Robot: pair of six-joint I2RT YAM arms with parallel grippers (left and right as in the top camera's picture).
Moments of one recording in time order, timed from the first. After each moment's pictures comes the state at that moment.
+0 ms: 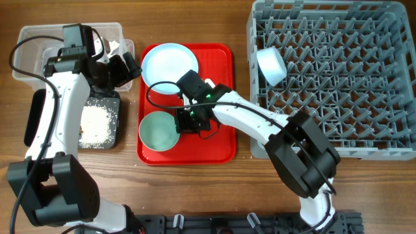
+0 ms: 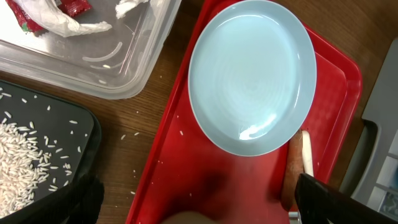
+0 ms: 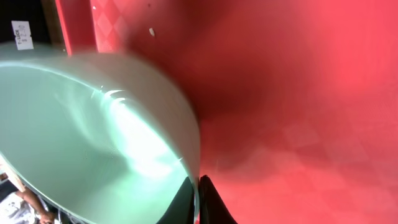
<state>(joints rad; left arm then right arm) 0.11 1.69 1.38 -0.86 0.27 -0.36 0.76 2.06 1.41 -0.59 -0.47 0.68</state>
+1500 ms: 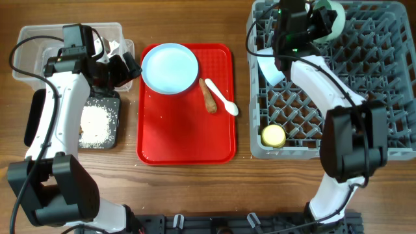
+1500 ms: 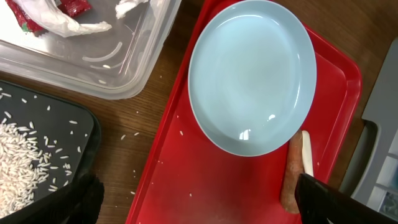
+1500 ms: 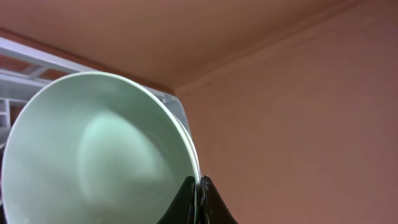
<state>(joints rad) 0.11 1.69 1.38 -0.86 0.27 -0.36 0.21 1.99 1.43 0.20 1.13 -0.76</state>
